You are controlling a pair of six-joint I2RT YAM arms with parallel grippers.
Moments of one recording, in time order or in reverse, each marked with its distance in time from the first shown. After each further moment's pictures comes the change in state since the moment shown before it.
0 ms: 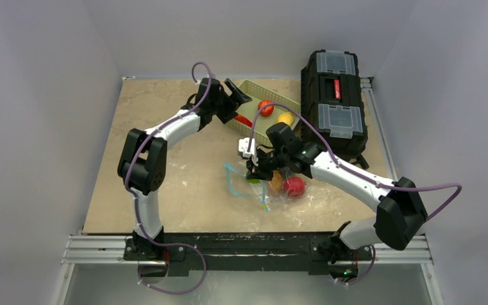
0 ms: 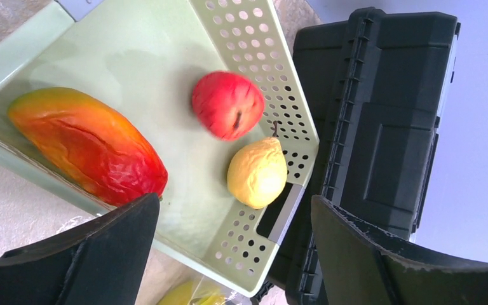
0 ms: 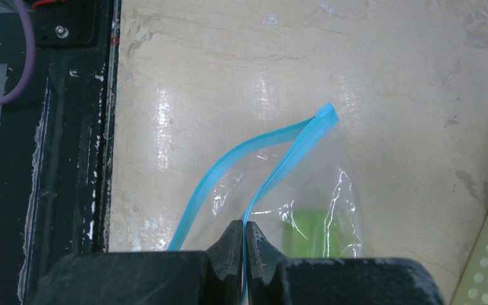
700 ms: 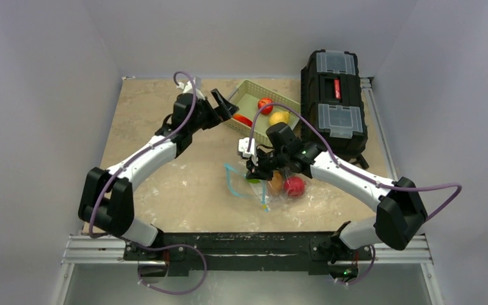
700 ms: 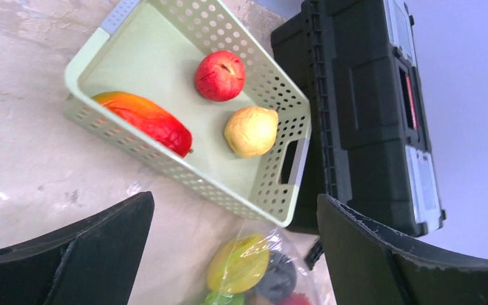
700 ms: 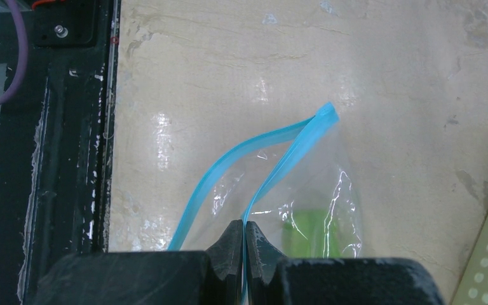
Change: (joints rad) left arm 0.000 -0.420 -0.364 0.120 -0.052 0.283; right arm 0.000 0.000 0.000 0.000 0.001 0.000
